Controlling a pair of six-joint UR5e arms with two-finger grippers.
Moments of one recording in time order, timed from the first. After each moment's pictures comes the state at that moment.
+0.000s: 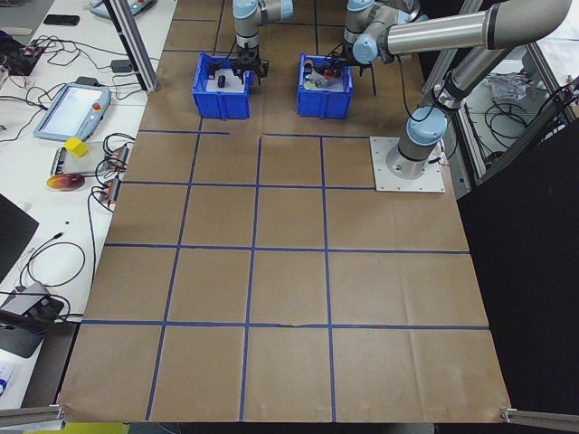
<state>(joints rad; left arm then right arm) -2.14 -1.39 -2.29 -1.03 1.46 -2.19 2.03 -0.93 1.29 -1.95 -1.60 -1.09</state>
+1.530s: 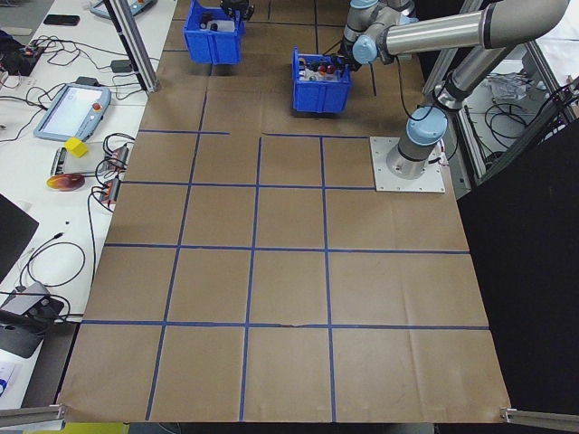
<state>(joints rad) -2.06 -1.34 -2.27 -0.95 1.55 -2.09 1.65 -1.22 1.48 -1.94 -1.72 -1.49</state>
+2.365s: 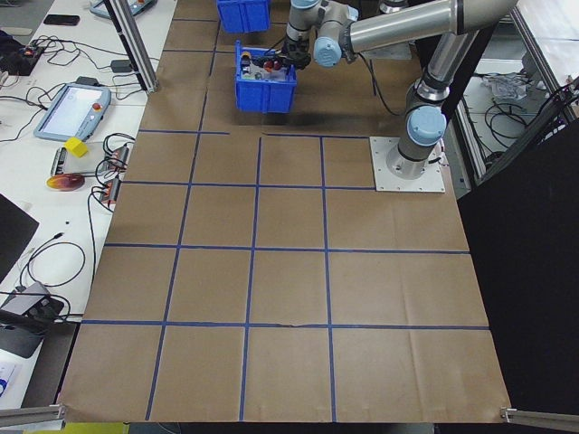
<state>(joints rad) -1.78 -1.64 -1.95 -0.96 1.44 -1.85 1.41 -1.48 1.78 -1.95 -1.71 -1.75</state>
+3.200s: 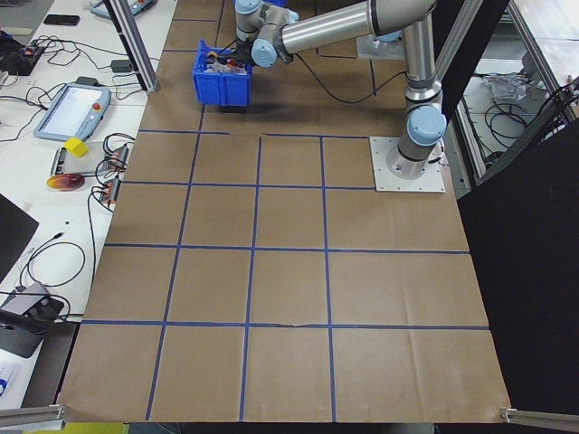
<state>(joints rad) -1.81 -2.03 -1.57 -0.95 1.33 -1.83 1.34 -1.59 1.91 -1.95 -1.70 -1.82</state>
